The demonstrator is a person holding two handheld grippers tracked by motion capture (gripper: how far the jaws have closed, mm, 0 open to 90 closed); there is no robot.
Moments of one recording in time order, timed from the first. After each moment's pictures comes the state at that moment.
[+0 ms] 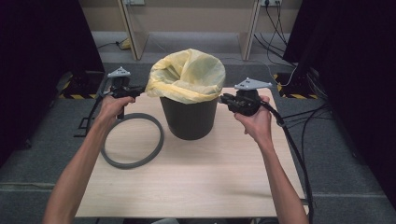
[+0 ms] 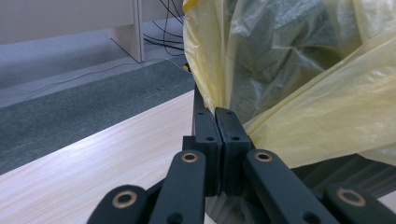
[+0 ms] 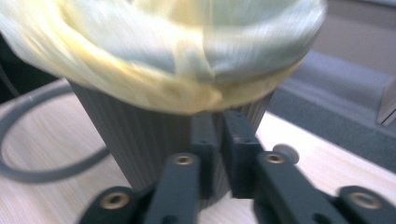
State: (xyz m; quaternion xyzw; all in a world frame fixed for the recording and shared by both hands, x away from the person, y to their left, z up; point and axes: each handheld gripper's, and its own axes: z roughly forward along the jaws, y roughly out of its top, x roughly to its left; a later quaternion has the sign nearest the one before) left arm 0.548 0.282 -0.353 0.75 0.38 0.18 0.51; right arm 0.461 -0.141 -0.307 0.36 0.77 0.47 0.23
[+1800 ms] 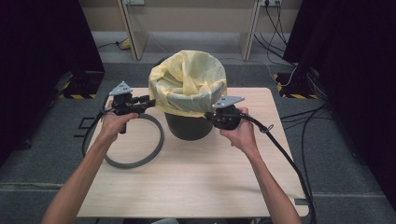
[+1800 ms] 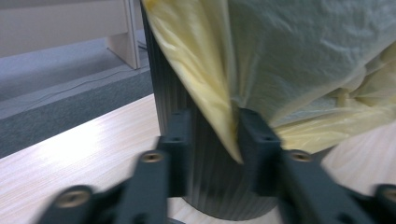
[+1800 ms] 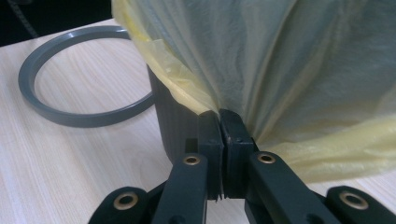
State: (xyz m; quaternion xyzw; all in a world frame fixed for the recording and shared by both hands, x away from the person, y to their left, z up) left arm 0.495 0.269 -0.366 0.75 0.35 0.19 0.53; right arm 0.459 -0.101 -0.357 0.28 0.84 0.42 0.20
